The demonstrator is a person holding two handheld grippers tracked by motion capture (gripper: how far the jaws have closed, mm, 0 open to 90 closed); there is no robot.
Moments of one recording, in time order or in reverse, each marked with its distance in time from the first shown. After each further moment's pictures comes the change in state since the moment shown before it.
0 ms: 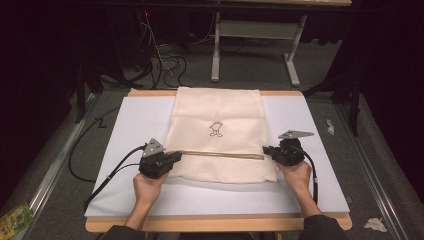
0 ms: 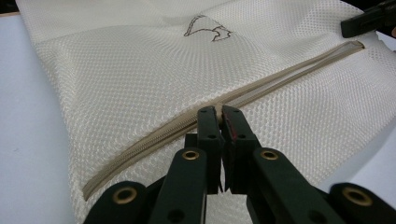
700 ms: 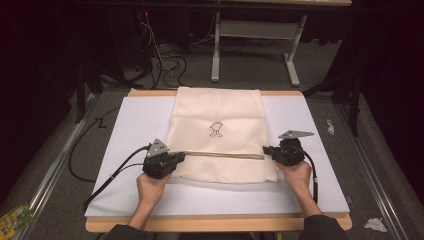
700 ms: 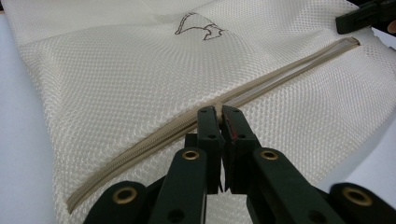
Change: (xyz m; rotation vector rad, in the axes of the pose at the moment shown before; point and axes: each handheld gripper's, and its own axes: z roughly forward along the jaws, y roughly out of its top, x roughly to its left) left arm -0.006 0.001 0.007 0.008 -0.013 0.011; right arm 0.000 0.000 -0.001 0.002 0.001 0.007
